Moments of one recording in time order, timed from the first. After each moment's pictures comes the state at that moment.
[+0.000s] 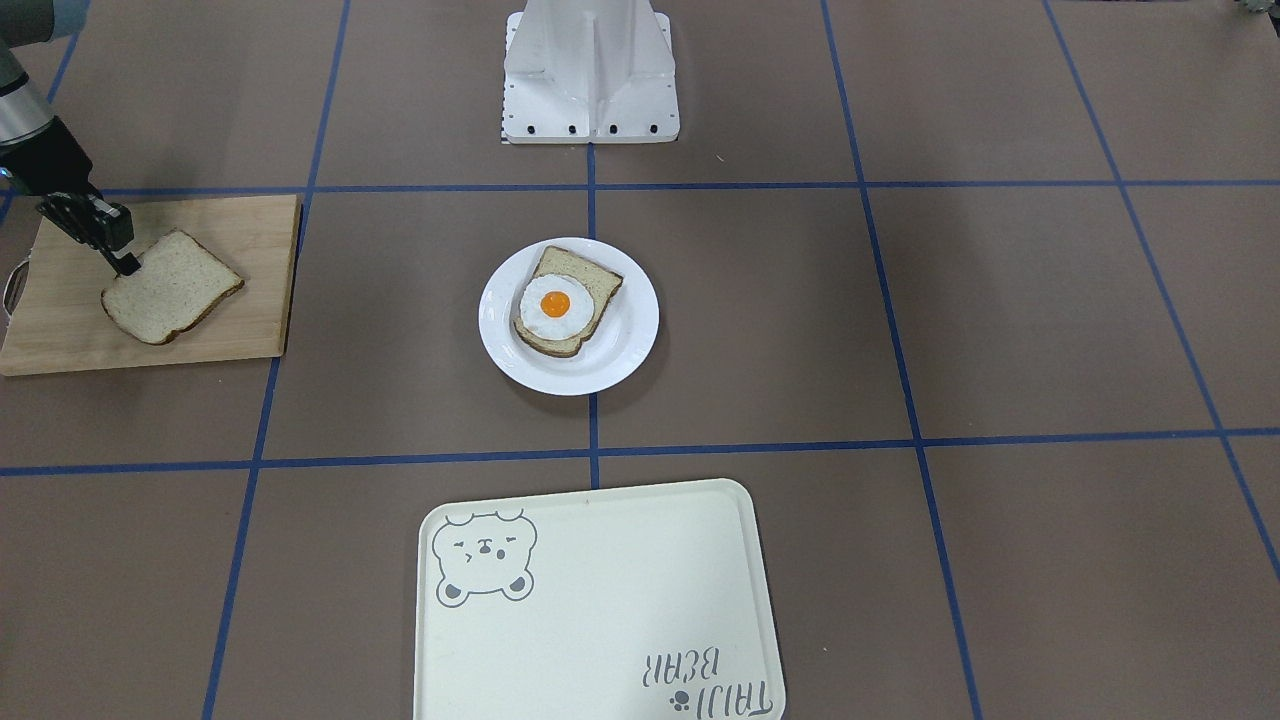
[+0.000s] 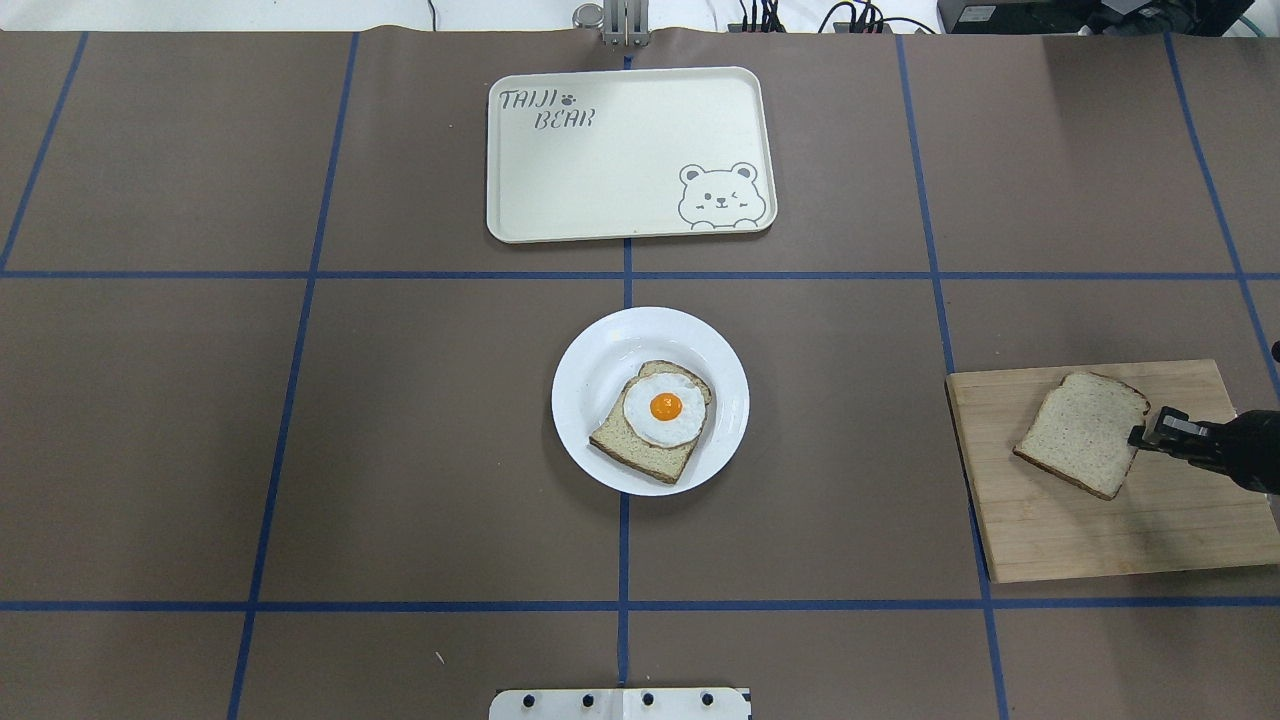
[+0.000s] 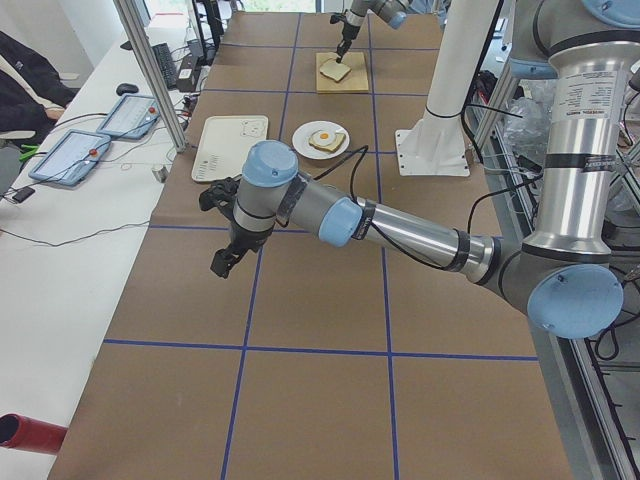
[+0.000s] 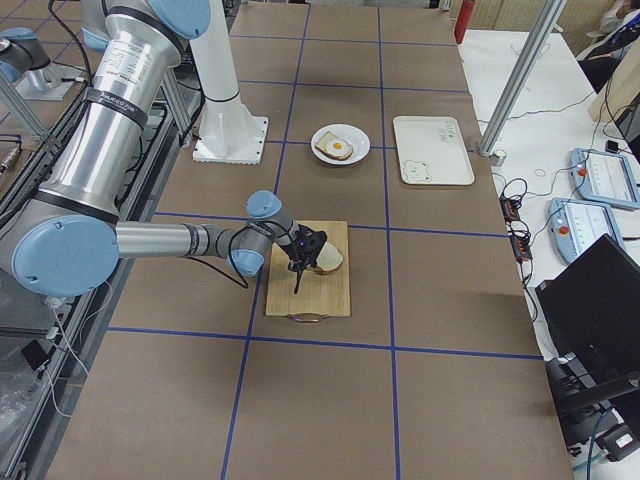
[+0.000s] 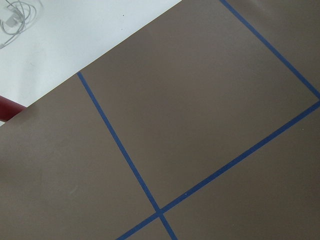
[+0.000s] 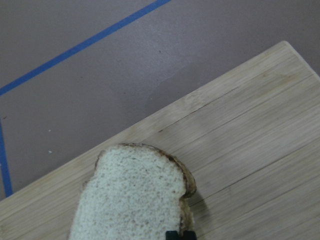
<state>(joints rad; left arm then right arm) -1.58 -1.61 -1.84 -1.76 -2.31 0.26 0.71 -1.99 1.86 -0.48 1.81 1.56</state>
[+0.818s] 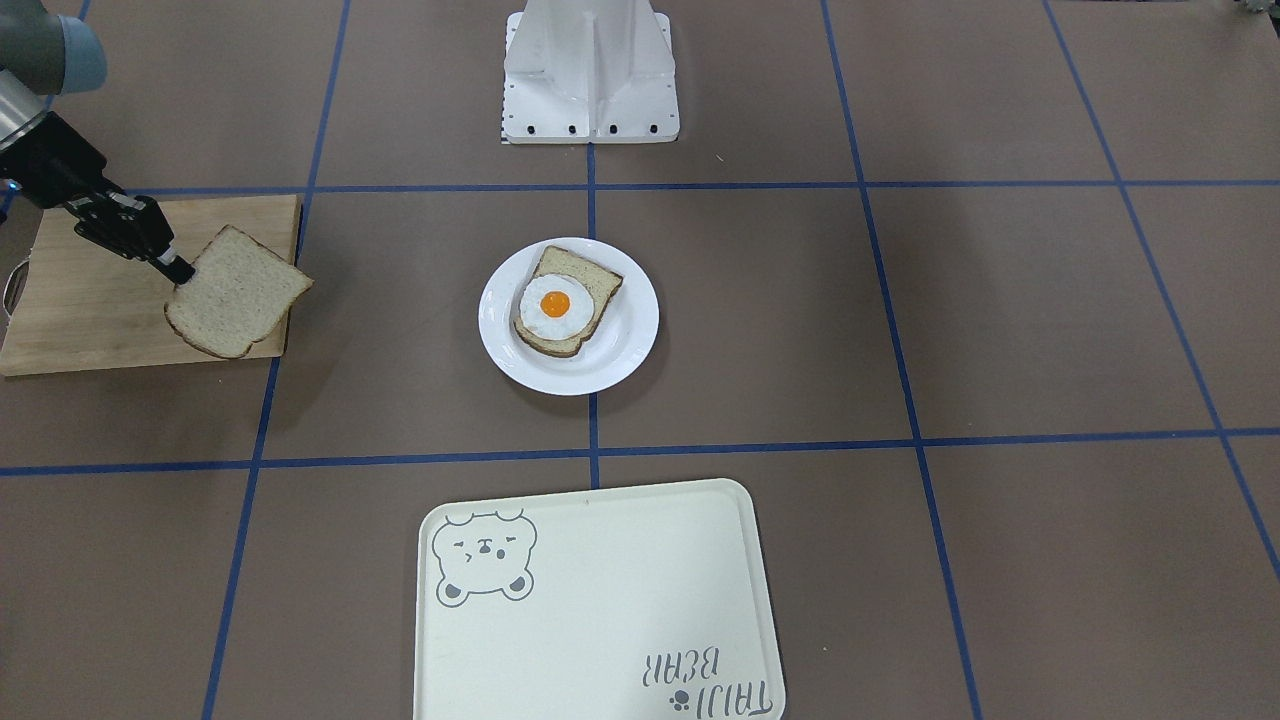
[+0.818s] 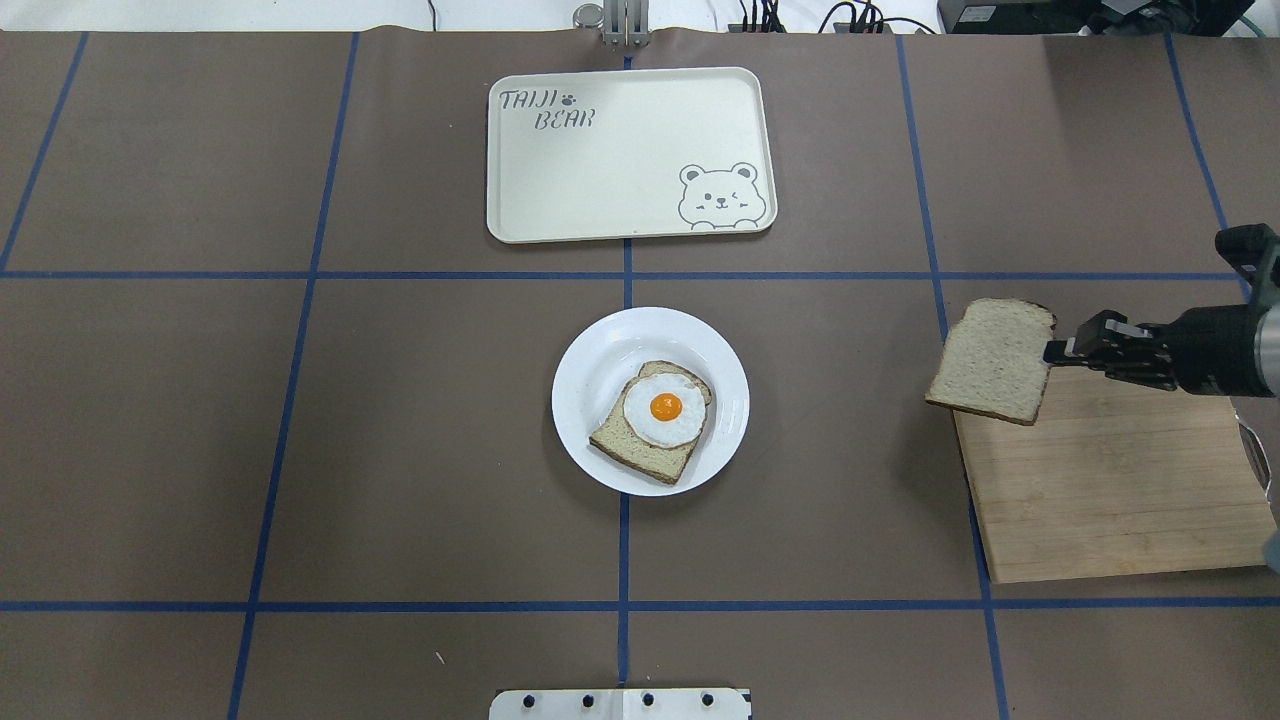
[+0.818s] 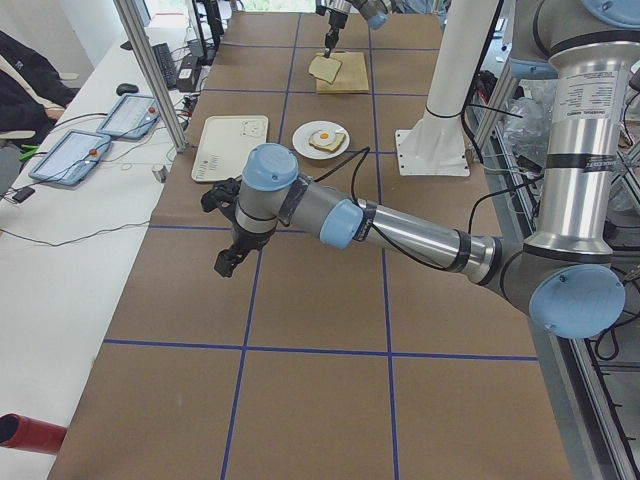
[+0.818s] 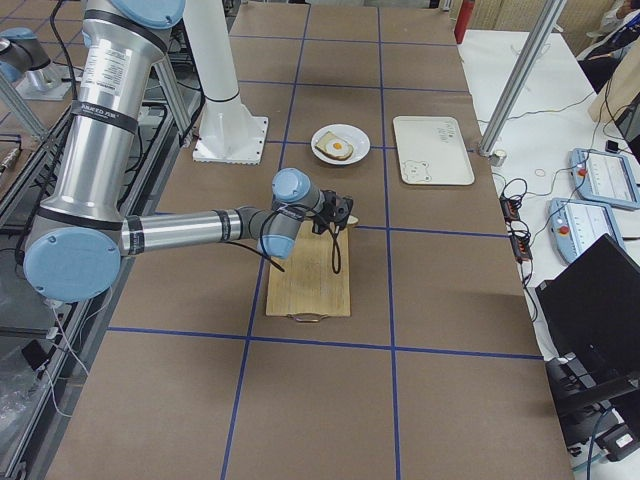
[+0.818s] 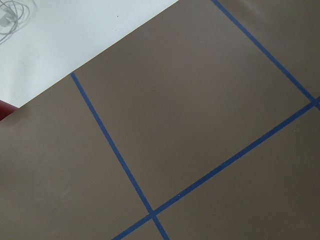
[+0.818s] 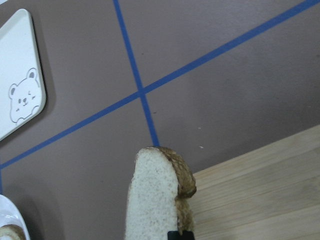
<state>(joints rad) -1.58 -1.60 -1.83 -1.76 -2.35 0.26 0.87 -1.72 1.85 -0.45 2.07 1.54</state>
